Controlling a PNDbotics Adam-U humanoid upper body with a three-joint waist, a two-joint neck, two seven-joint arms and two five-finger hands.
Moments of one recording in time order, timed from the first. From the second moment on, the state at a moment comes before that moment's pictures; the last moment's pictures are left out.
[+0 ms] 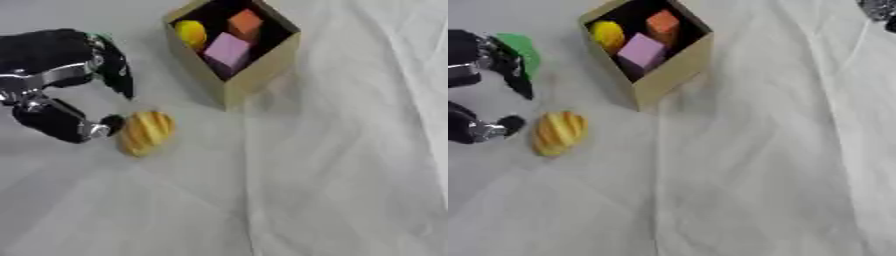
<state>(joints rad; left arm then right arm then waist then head) -0.77 1.00 -0.47 -1.98 -0.39 0.18 -0.59 -0.56 -0.98 -0.02 -1.88 0.16 -0.05 0.27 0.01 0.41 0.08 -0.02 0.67</state>
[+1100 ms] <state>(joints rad) -0.89 0.82 -0.65 -1.59 -0.65 0.10 -0.67 -0.57 -0.97 -0.02 -1.87 0.15 -0.06 0.27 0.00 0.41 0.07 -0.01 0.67</state>
